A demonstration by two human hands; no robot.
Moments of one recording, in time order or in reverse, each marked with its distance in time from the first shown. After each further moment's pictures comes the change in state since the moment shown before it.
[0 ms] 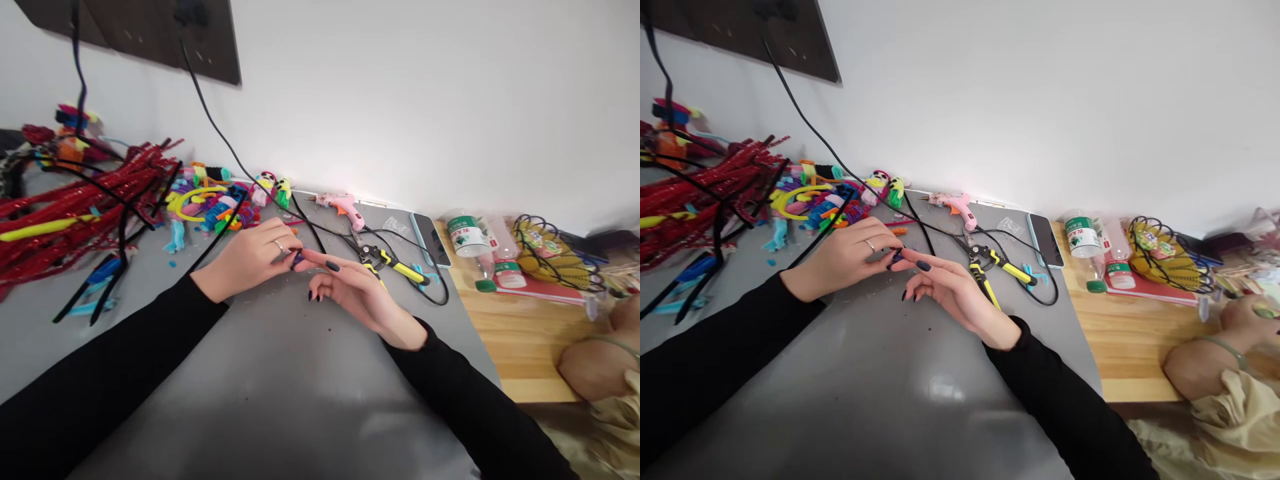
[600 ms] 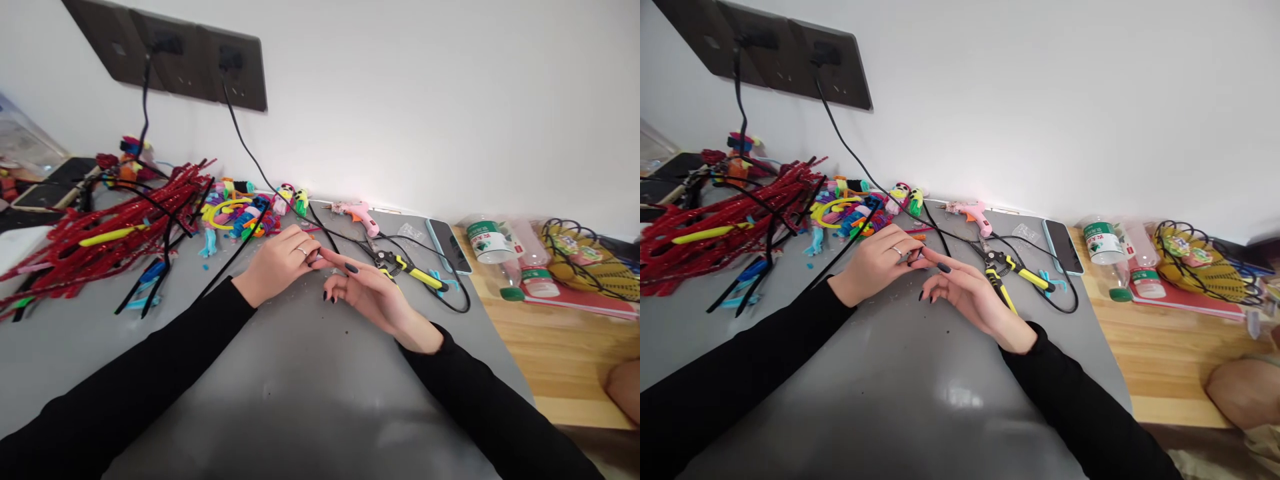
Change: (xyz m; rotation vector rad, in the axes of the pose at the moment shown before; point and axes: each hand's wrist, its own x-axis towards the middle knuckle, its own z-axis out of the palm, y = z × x) left_hand 0.001 0.011 0.011 0.138 0.168 0.017; right_hand 0.003 0.004 -0.002 0.048 -0.030 -0.037
